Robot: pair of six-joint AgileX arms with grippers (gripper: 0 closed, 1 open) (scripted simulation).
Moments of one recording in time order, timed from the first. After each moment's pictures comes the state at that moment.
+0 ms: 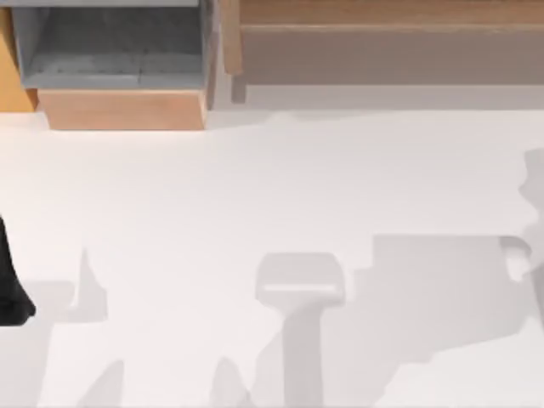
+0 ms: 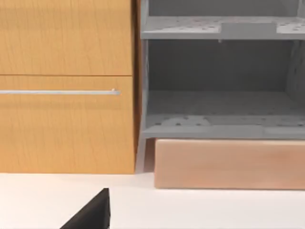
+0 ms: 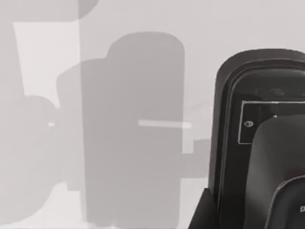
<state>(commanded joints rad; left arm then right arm) 0.00 0.00 0.00 0.00 0.00 0.00 -0.08 1.73 1.10 -0.94 0.00 -0.07</state>
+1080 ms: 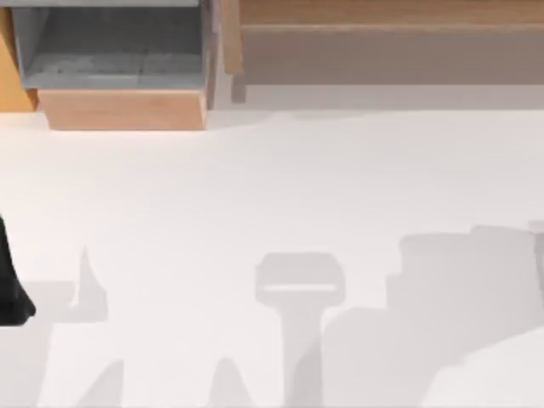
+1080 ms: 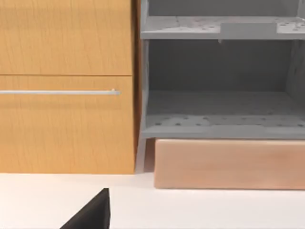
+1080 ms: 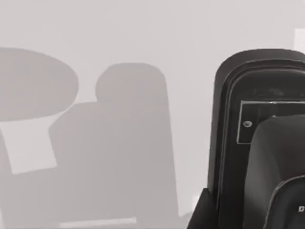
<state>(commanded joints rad) 0.00 0.00 0.00 0.00 0.00 0.00 -0.18 1.70 1.06 -0.79 0.08 0.01</state>
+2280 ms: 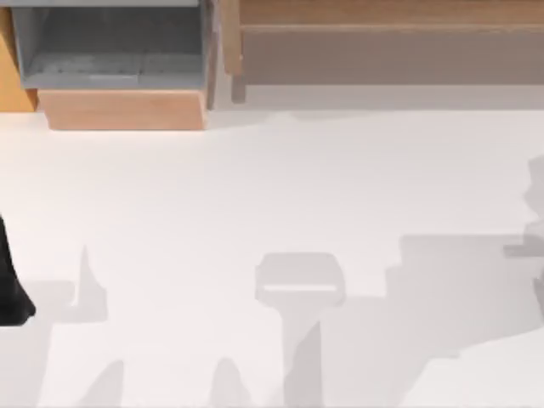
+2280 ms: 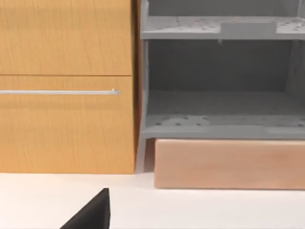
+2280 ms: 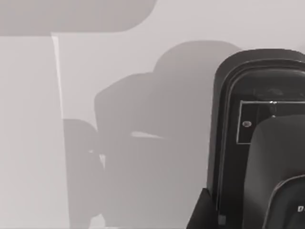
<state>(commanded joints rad) 0.00 0.00 0.00 0.00 0.00 0.00 -0.08 1.78 1.03 -0.82 0.00 -0.07</state>
